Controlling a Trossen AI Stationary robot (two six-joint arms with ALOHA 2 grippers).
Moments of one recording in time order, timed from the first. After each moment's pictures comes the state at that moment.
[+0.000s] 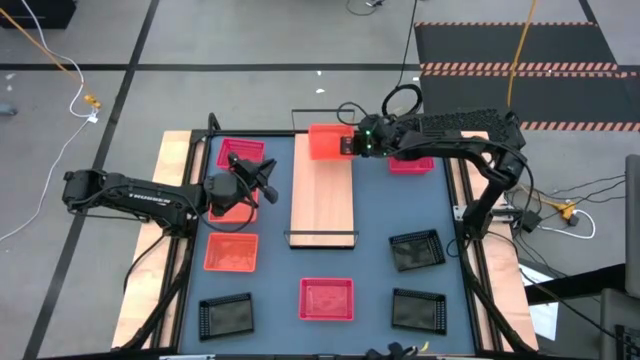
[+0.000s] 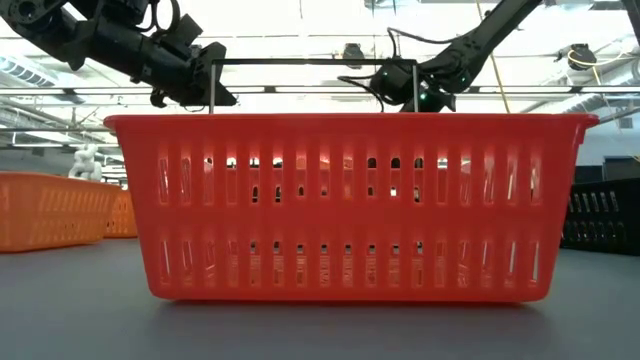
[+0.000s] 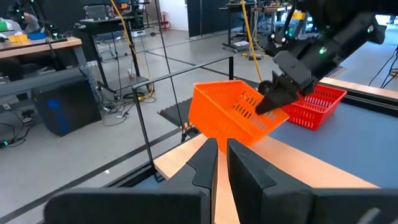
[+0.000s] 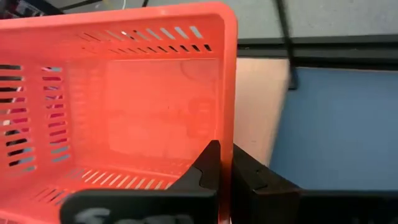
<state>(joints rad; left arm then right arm) 0.08 1.07 0.43 0.47 -0.72 -0.08 -0.58 1.71 1.03 -0.04 0.05 0.83</state>
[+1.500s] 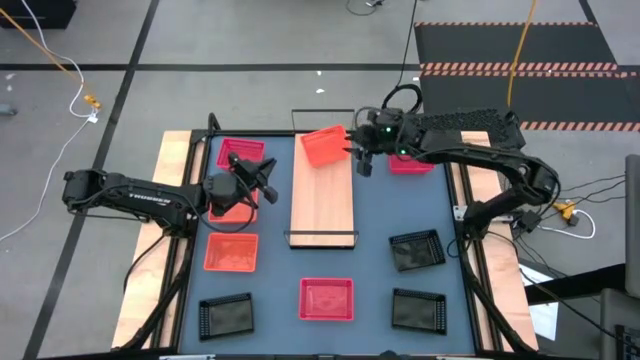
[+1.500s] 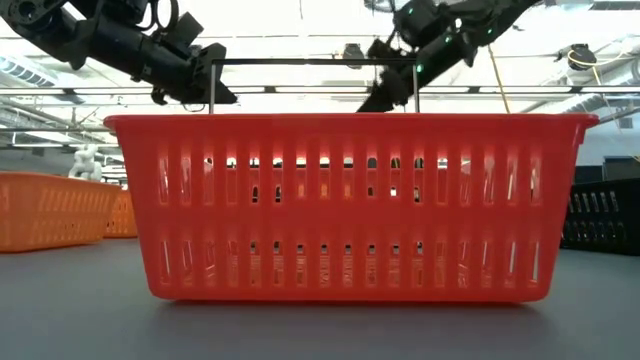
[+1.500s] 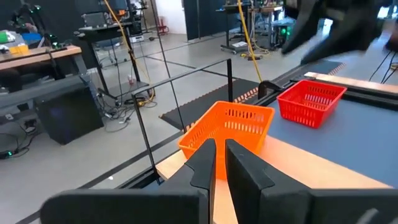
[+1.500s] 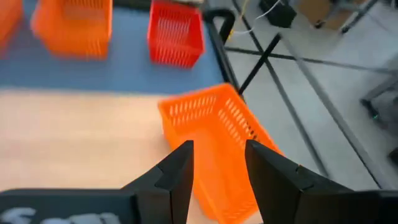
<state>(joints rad) 0.08 1.07 0.43 0.50 -0.72 -0.02 -0.52 1.46 1.03 -0.09 -0.13 -0.41</state>
